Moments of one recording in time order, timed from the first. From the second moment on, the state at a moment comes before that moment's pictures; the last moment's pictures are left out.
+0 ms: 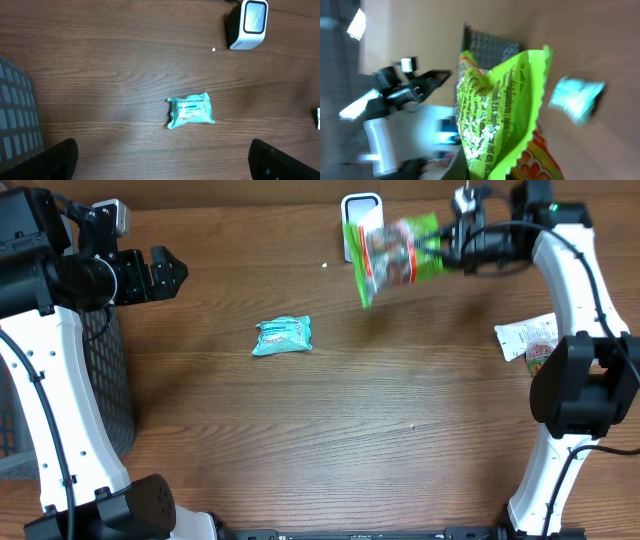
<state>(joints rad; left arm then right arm) 0.30 1.67 1.99 -1.34 0.38 0.11 -0.03 2.21 2.08 -1.13 -1.45 0.06</state>
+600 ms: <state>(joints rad) 0.30 1.67 1.99 -1.34 0.38 0.11 0.31 2.20 2.41 -0.81 -0.13 0.23</state>
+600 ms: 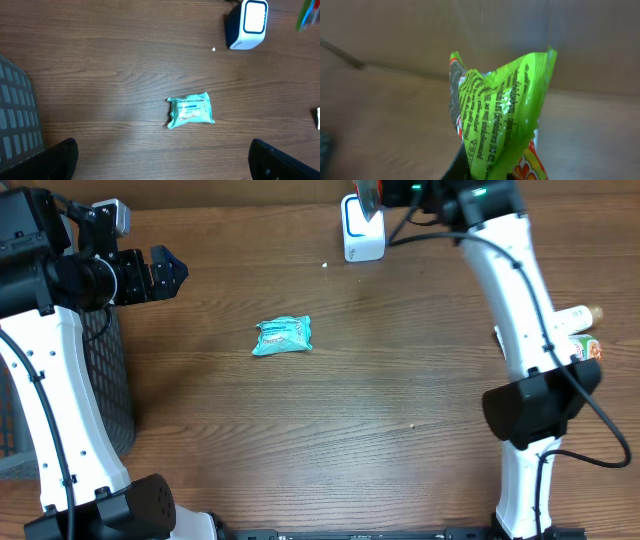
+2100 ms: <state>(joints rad) 0.30 1.67 1.99 -1.34 0.38 0.11 0.53 2.48 2.42 -0.36 0.77 -0.41</state>
